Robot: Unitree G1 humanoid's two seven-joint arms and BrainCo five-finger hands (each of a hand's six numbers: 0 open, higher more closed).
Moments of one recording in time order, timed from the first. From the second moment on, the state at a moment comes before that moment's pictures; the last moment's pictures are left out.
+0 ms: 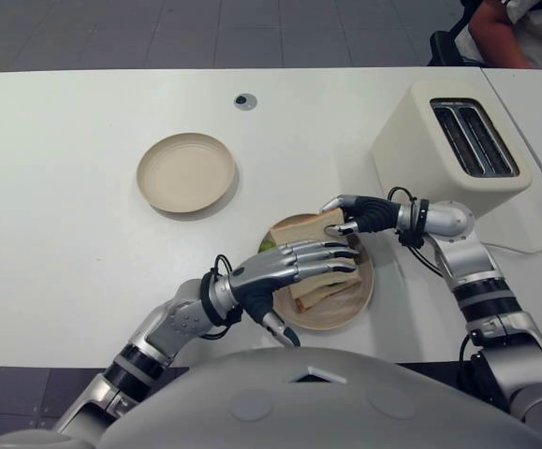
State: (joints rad) left arm 0.15 0.37 -0.55 0.02 0.42 -0.88 -0.23; right arm -0.16 -0.59 0.21 0.28 0.13 -0.30 1.05
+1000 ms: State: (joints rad) left arm 0.12 0.63 -0.65 -0.23 -0.26 -0.88 -0.27; right arm 0.55 -0.71 0.14 -0.27 0.30 -0.67 0.90
